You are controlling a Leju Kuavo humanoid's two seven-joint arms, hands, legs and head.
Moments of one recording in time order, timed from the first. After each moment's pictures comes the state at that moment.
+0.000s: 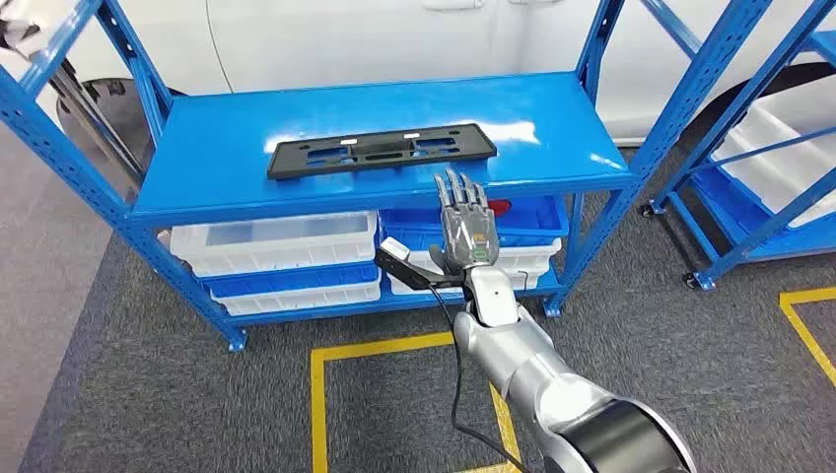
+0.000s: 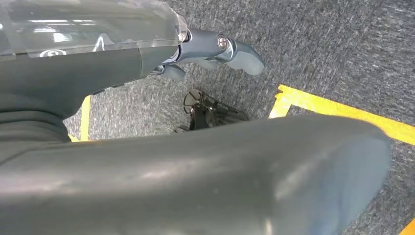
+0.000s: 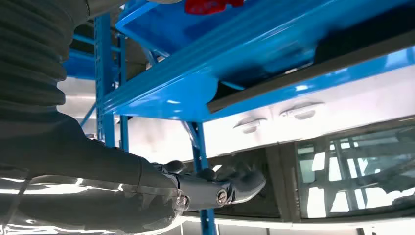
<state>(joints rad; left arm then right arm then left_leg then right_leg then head) -0.05 0.03 0.02 -0.21 0.57 0.01 -0.21 -0.79 0.24 0.29 -0.43 1.47 -0.70 0.04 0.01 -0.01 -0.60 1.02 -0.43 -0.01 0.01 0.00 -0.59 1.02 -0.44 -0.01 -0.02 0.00</state>
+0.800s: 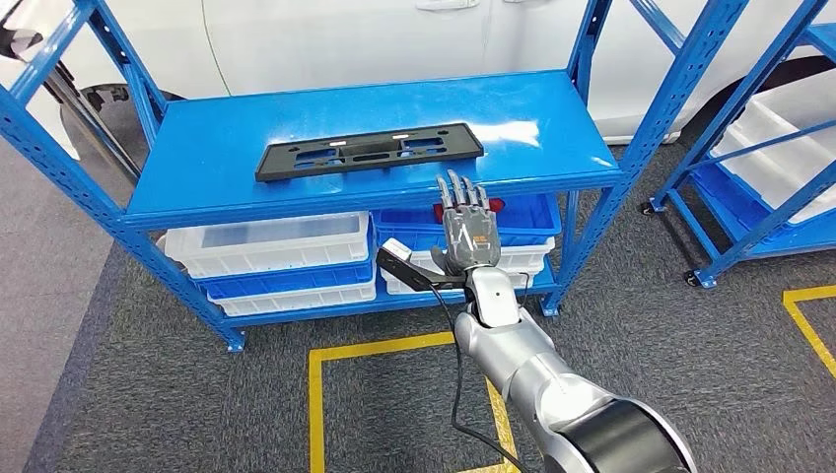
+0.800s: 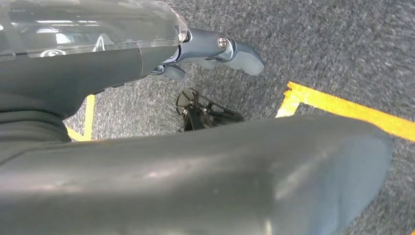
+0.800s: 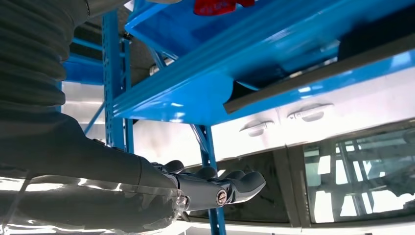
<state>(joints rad) -0.04 0.03 0.02 -0.21 0.57 0.01 -0.20 -0.79 0.24 0.27 -0.42 1.47 -0.70 0.04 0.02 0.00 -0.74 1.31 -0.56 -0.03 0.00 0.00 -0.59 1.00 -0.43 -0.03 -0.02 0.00</state>
